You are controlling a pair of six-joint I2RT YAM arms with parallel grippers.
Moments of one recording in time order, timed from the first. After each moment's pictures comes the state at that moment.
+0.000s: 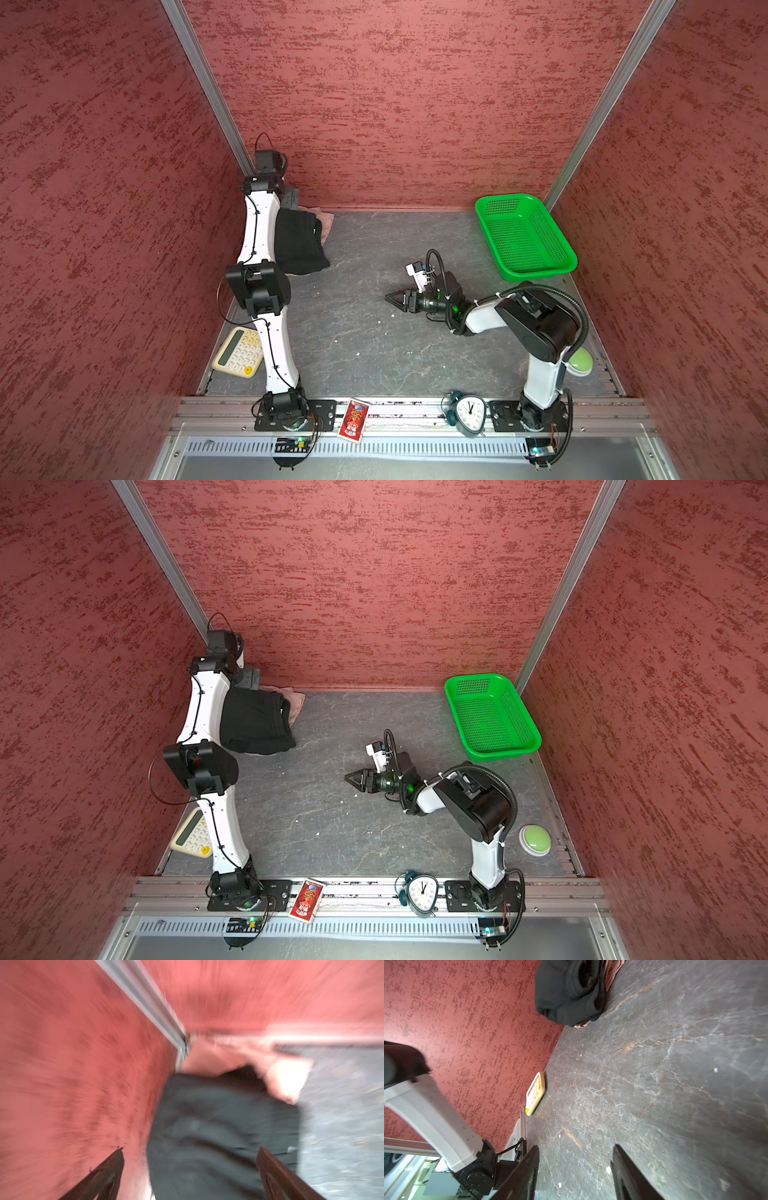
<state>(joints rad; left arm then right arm) 0.13 2.17 2.43 -1.01 -0.29 0.18 0.66 1.89 0.72 0.90 -0.60 0.82</state>
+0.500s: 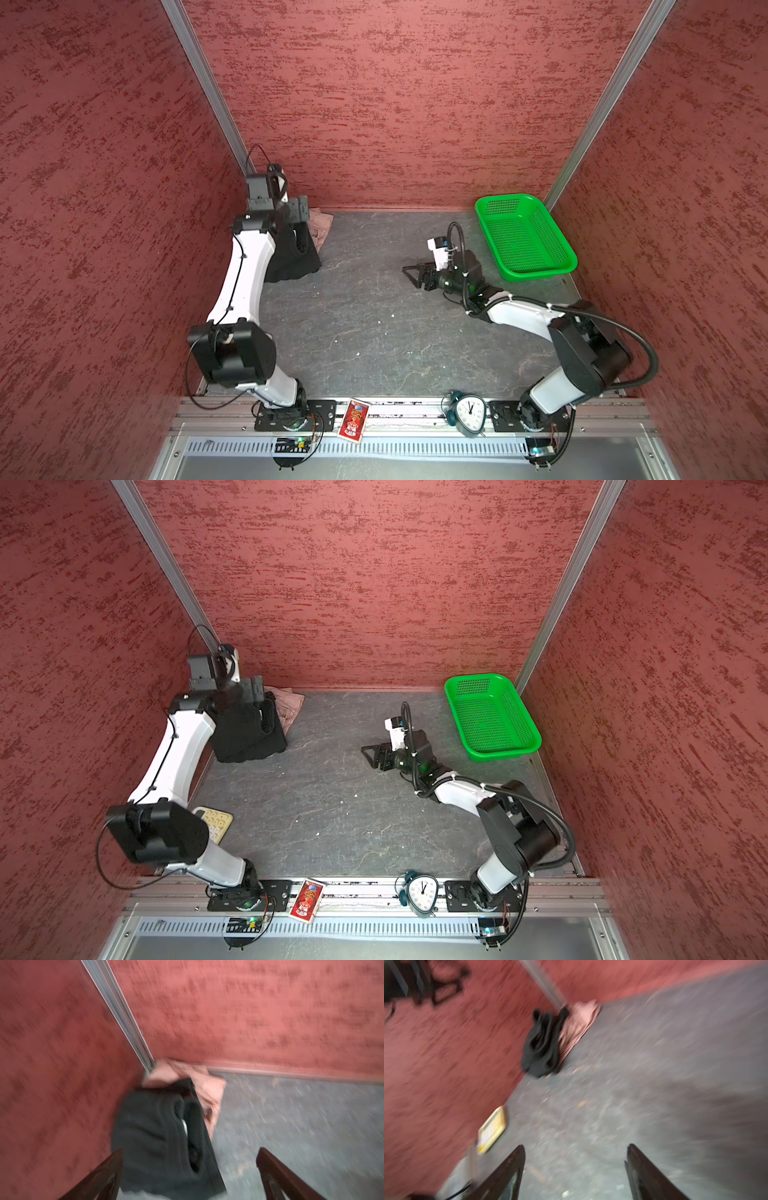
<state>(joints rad) 0.08 1.49 1.51 -0.57 -0.07 -0.01 0.52 1.55 0.81 0.44 -0.33 0.53</state>
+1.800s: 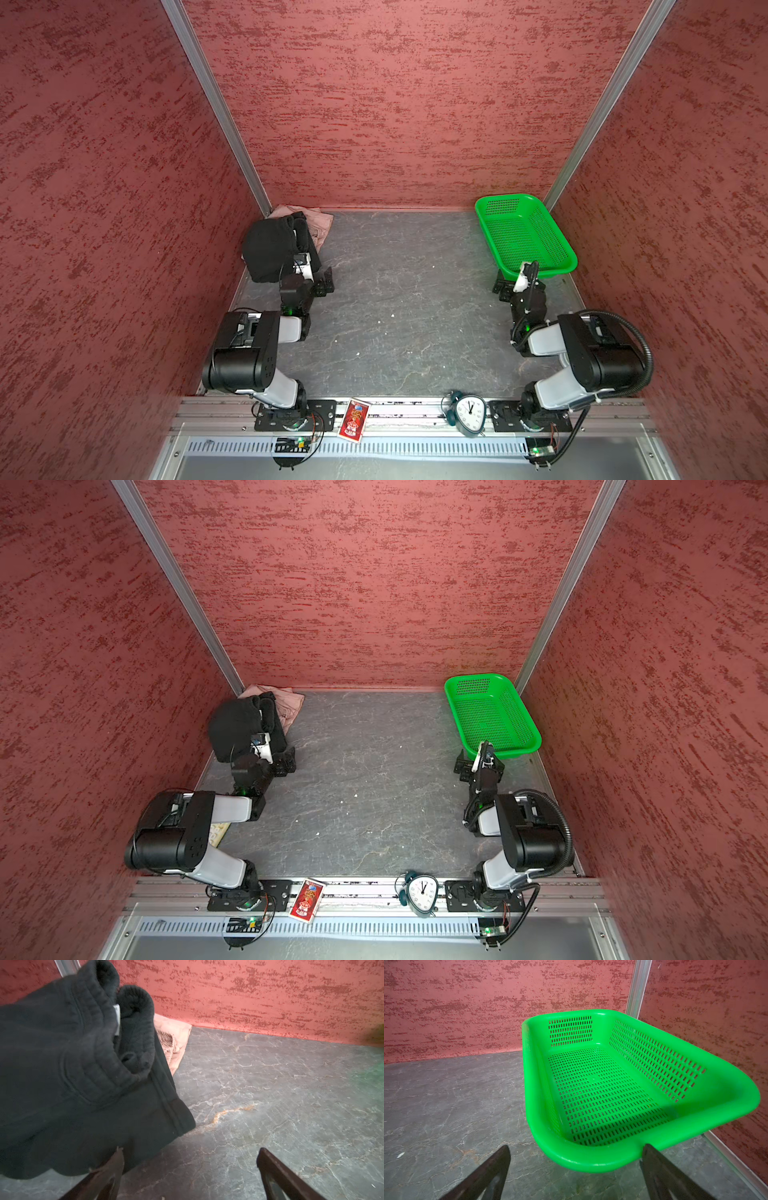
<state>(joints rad) 0.03 1.54 0.37 0.84 0.05 -0.11 0.01 1.55 0.23 1.16 0.20 0.07</state>
